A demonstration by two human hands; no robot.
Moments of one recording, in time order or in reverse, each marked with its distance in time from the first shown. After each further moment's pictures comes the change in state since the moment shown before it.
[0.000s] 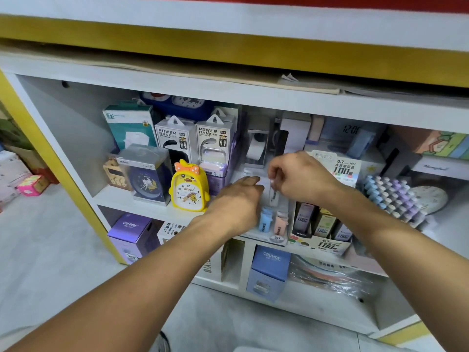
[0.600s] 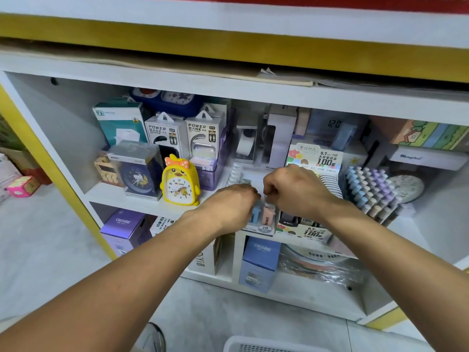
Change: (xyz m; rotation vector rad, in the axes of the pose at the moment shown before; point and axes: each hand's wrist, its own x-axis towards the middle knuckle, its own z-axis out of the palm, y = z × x) left_hand -0.011 0.016 0.002 0.120 -0.108 0.124; right_hand -0.046 0.002 0.009 -0.137 -0.024 -0.071
